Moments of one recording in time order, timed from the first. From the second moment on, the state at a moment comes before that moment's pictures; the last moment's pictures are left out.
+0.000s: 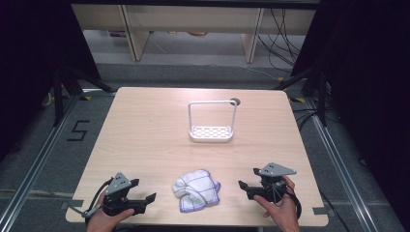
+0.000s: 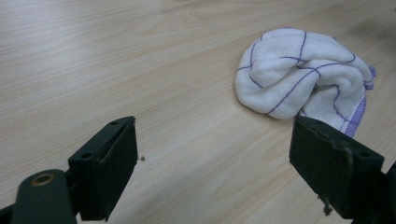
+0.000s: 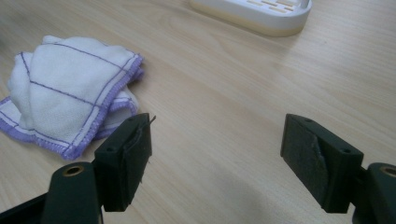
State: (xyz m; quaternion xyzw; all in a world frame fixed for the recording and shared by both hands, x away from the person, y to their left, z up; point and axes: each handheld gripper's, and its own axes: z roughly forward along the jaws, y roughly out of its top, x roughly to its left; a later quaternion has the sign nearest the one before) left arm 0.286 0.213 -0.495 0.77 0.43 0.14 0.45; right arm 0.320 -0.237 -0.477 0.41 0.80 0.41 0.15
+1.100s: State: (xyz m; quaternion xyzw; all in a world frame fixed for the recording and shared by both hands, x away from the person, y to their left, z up) left arm 0.285 0.214 -0.493 0.77 0.43 0.15 0.45; right arm 0.316 -0.141 -0.458 0.25 0.86 0.42 0.12
